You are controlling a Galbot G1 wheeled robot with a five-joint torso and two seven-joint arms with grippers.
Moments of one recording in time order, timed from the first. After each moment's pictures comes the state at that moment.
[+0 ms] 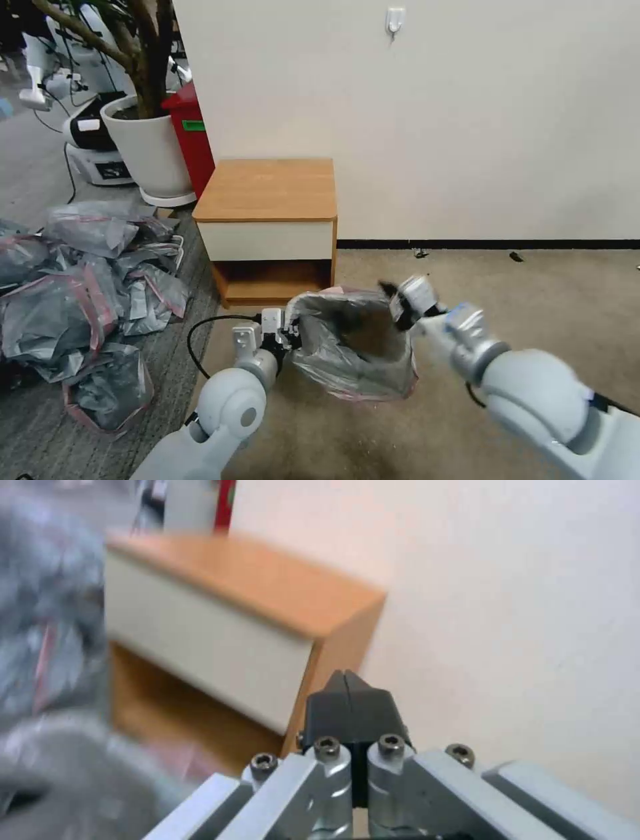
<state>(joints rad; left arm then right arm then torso) 1.24 -1.13 -0.13 -2.12 -1.05 0.58 -0.69 -1.27 0.78 0.29 2.37 0.40 -0.43 0.17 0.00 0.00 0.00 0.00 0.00</state>
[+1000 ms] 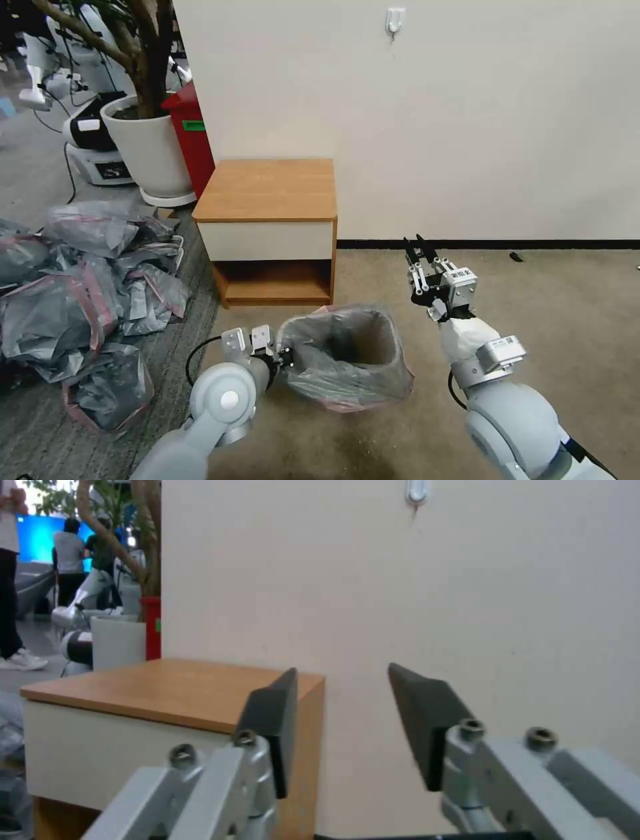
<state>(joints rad) 1.23 -1.15 -0.13 -2.03 -1.27 0.63 -0.83 -1.40 1.06 0.28 2.25 0.21 -0.02 0.25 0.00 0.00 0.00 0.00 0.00</state>
